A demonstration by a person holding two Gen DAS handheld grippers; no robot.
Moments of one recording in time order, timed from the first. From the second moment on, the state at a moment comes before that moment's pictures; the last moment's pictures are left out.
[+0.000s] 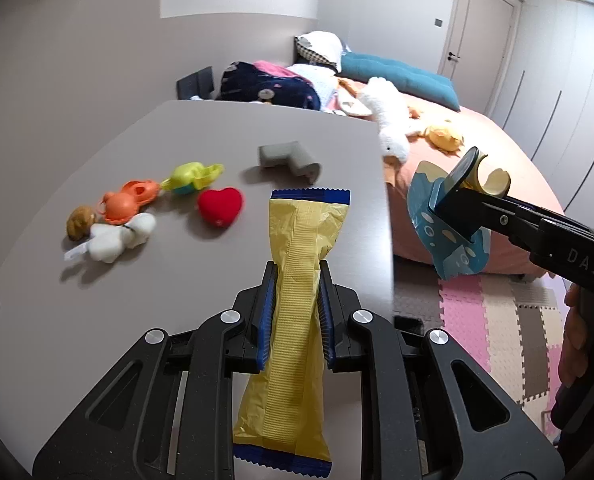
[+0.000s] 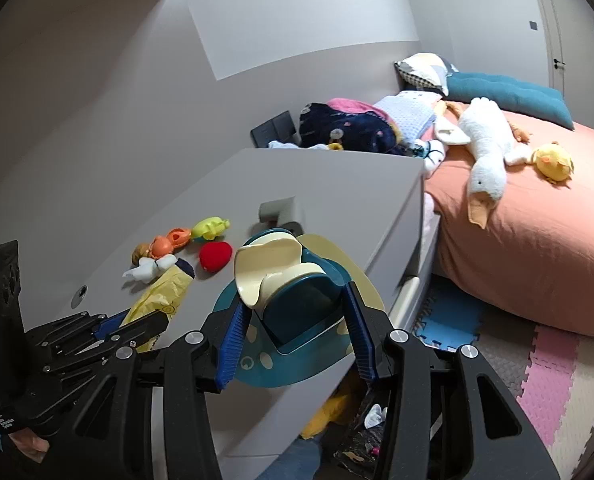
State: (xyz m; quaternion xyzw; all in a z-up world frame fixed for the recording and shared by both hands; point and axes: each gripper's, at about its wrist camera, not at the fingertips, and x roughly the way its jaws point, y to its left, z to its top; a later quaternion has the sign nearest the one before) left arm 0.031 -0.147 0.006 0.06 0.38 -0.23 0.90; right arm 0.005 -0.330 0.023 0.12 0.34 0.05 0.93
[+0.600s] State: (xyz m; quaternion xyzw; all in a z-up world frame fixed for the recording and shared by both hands) left arm -0.008 -0.223 0.009 0.09 0.37 -0.29 0.88; right arm -0.053 -0.398 0.028 0.14 0.32 -0.02 0.94
